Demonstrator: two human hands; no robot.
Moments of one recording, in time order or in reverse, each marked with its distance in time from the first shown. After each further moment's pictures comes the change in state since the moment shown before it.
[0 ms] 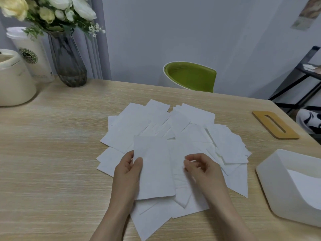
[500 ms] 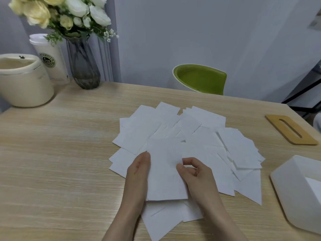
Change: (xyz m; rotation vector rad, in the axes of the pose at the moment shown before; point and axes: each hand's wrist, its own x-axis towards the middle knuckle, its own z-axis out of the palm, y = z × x) left_hand -0.004 0.011 0.002 -0.020 -0.016 0.039; right_hand -0.013 -0.016 0.037 0.162 -0.172 0.027
